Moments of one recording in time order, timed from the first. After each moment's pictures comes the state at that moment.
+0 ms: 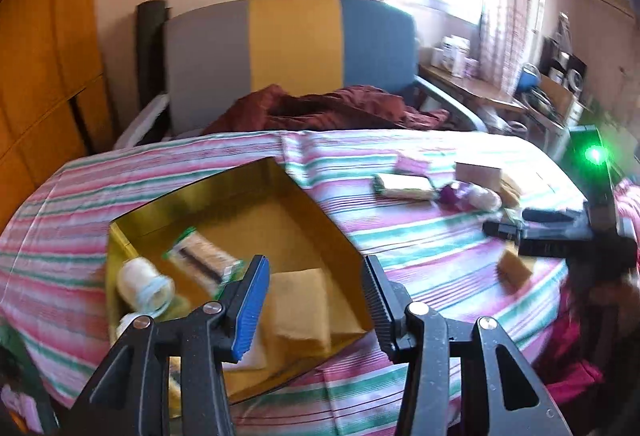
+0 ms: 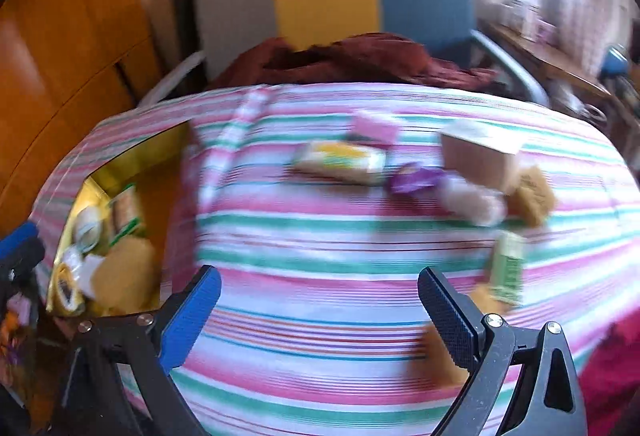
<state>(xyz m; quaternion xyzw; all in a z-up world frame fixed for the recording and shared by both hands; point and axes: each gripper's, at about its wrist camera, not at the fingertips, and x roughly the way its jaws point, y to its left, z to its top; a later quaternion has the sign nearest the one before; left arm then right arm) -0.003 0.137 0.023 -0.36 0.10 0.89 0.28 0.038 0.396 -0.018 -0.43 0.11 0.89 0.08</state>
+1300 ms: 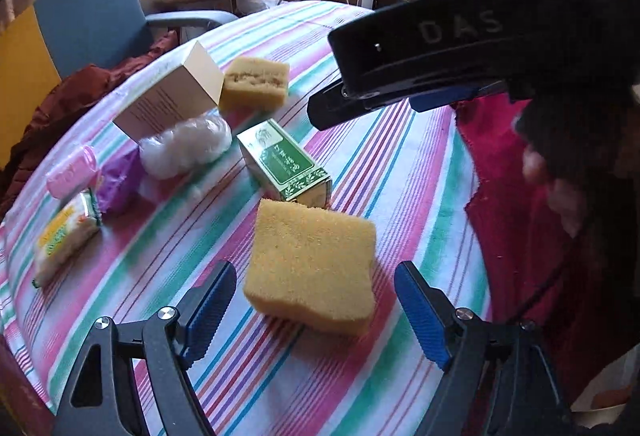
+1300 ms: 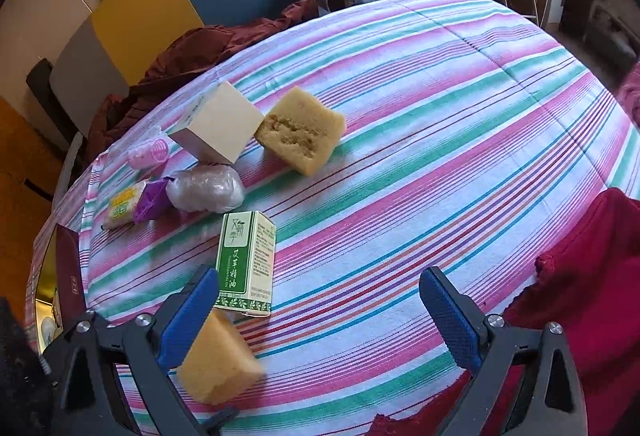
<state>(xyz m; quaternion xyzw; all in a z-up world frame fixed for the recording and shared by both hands) 0.060 0.430 -0.092 -0.39 0.30 0.66 0.57 0.104 0.589 -0.065 -0.45 0.29 0.81 0.22</state>
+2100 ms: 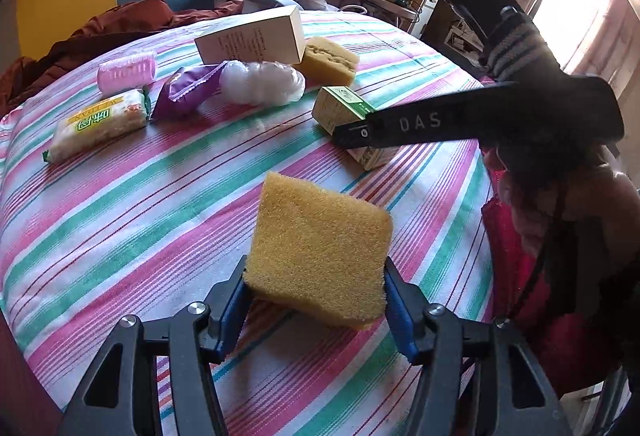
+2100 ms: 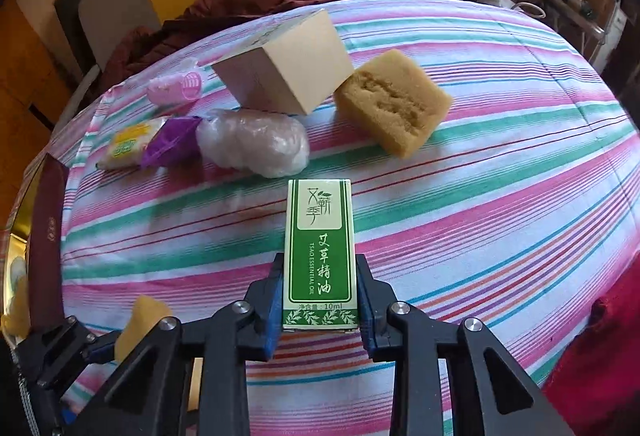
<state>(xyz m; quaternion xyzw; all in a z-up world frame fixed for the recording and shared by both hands) 0.040 0.360 -0.103 -0.45 0.18 0.70 0.53 0.056 0.547 -0.096 -0.50 0.19 0.83 0.16</state>
